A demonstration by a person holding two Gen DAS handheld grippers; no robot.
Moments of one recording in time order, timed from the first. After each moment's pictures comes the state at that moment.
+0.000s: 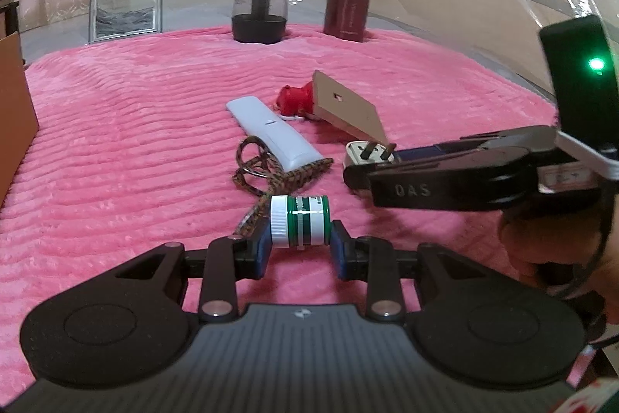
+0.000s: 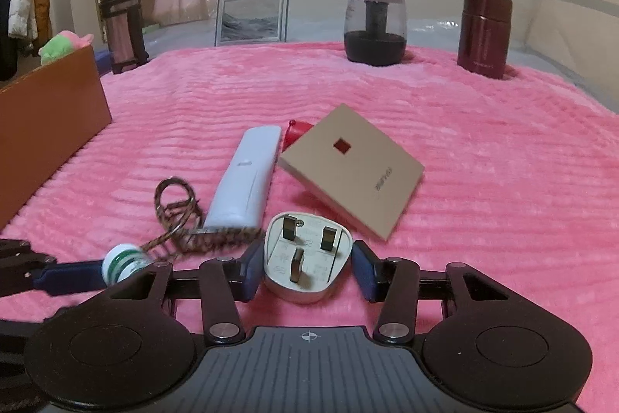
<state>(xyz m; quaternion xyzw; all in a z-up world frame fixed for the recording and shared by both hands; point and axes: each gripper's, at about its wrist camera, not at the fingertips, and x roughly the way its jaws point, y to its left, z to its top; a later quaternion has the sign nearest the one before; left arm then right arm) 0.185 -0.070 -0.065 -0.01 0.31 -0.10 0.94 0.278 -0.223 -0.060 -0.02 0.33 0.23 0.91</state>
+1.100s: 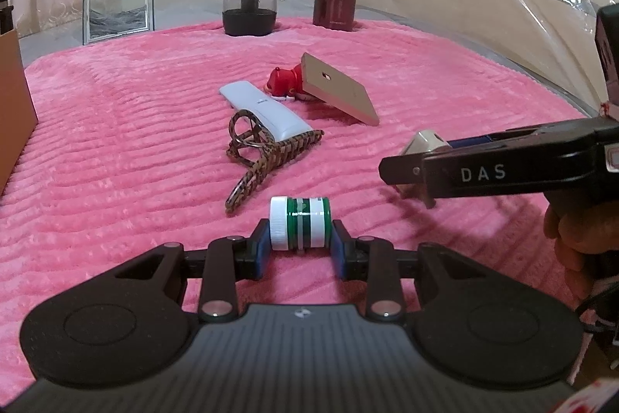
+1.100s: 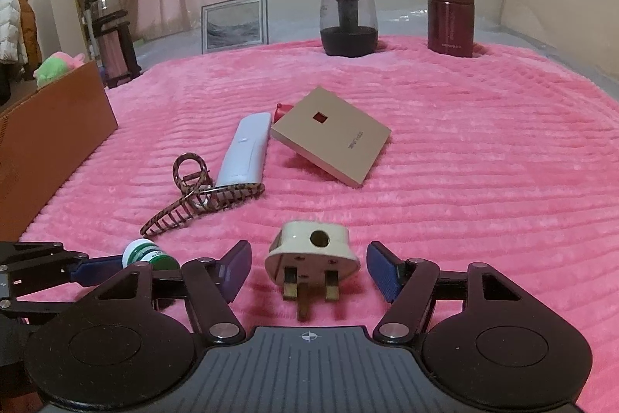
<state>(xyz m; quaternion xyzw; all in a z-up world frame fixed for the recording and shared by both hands) 0.169 -0.072 -0.078 0.00 0.31 -0.10 0.94 0.235 -0.247 -0.054 0.02 0.33 0.21 0.92</state>
